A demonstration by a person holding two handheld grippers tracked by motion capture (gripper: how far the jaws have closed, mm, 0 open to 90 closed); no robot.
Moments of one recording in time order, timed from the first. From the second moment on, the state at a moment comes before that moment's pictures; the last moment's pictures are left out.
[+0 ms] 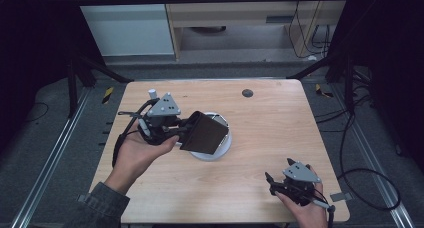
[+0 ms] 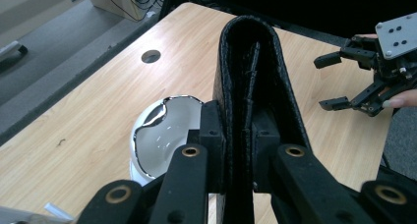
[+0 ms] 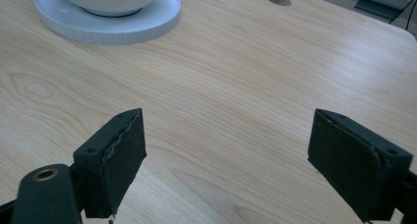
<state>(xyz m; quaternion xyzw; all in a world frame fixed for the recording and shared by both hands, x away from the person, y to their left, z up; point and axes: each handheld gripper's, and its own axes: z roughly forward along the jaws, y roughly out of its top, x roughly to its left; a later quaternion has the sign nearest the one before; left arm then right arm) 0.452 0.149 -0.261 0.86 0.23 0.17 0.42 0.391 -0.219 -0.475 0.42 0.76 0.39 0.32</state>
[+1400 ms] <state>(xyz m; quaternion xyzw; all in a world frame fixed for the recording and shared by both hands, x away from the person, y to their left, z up) 0.465 0.154 -0.230 0.87 0.23 0.22 0.37 0.396 -0.219 -0.483 0.43 0.77 0.34 0.34</state>
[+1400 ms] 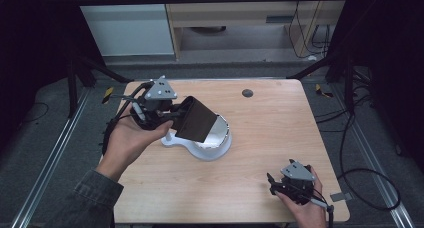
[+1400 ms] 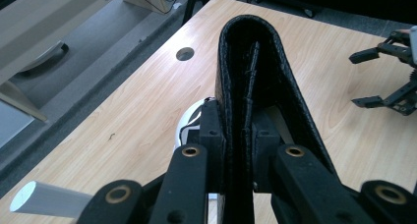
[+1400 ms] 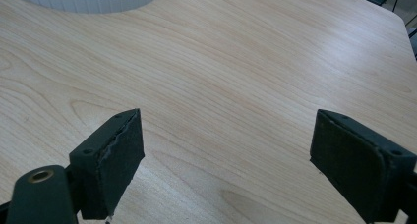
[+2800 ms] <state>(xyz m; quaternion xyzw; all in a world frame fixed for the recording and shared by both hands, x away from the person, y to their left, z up) 0.510 0.117 -0.293 0.88 0.25 0.19 0.34 0.395 -0.222 -0.483 0.42 0.77 0.34 0.33</state>
